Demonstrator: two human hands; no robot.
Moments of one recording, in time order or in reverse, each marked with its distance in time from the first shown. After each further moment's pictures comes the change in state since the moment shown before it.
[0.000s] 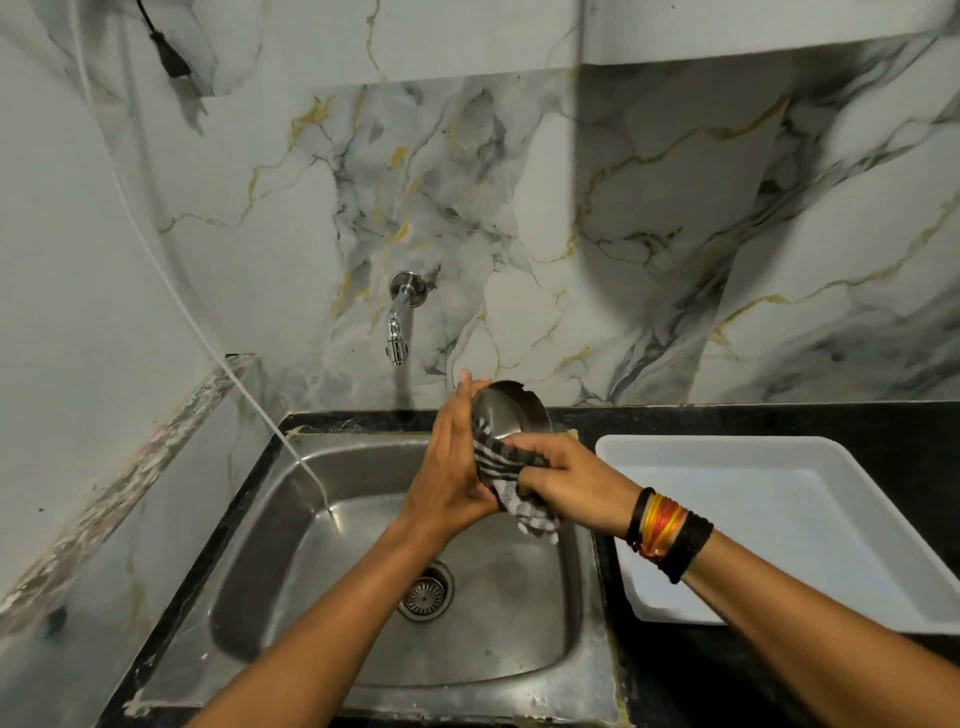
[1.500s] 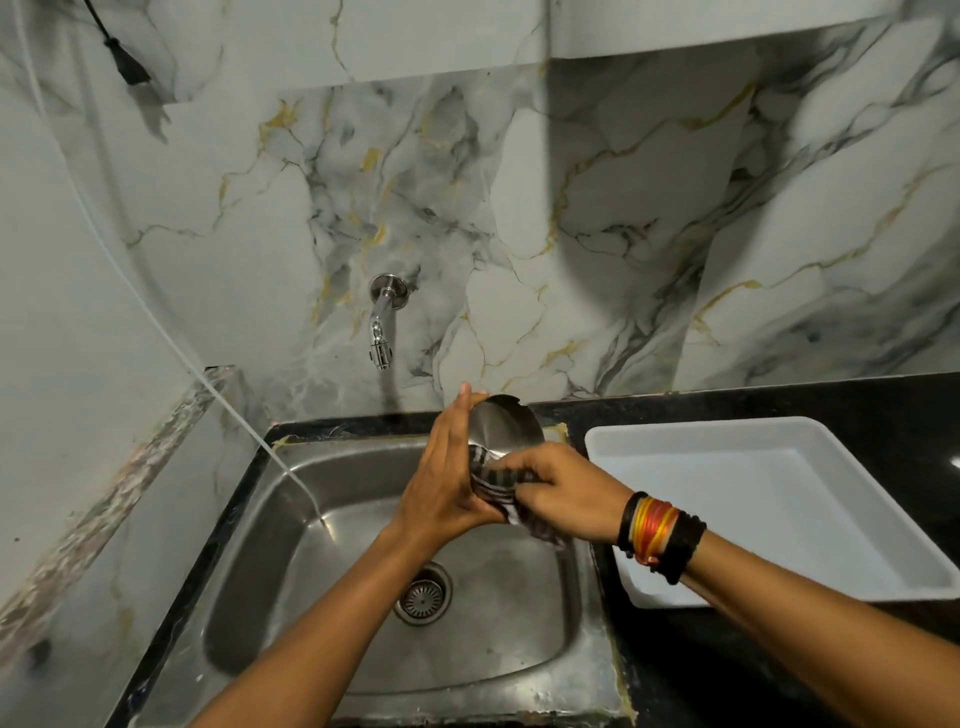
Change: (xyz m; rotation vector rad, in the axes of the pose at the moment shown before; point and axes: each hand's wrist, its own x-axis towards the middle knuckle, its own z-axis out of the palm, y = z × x) left_hand -0.002 -0.014 0.008 0.010 -0.069 0.037; right_hand -0.006 0.010 0.004 -0.215 0.005 -0.004
